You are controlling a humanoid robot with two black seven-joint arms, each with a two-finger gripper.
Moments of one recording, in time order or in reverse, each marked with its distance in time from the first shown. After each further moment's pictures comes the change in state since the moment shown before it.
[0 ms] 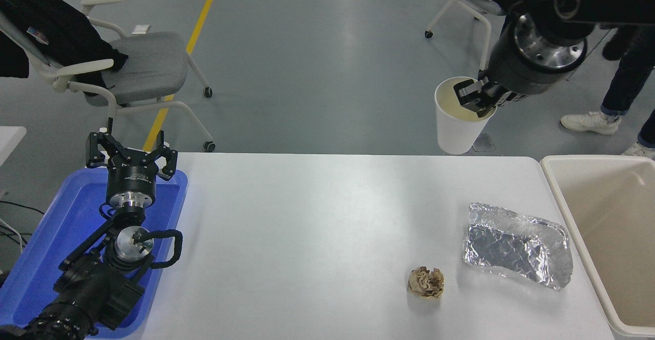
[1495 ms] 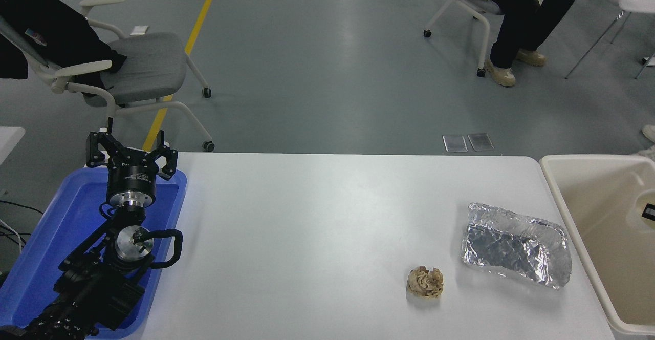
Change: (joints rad) left arm 0.000 0.000 0.000 0.000 0.000 0.000 -0.001; right arm -1.651 -0.276 0.956 -1.129 -0.380 -0.475 0.037
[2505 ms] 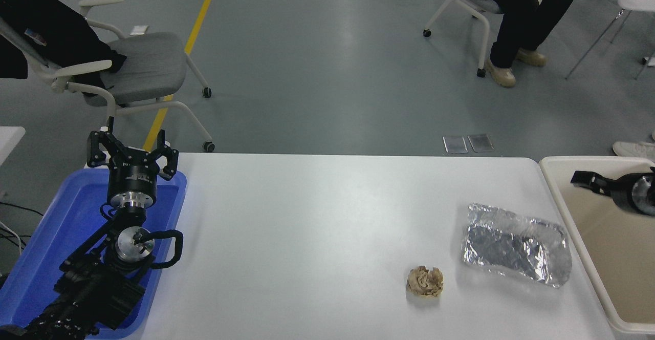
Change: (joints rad) left arm -0.001 -0.001 0.001 0.000 0.000 0.000 0.001; right arm 0.604 -0.088 -0.303 0.582 0.011 0.089 -0.009
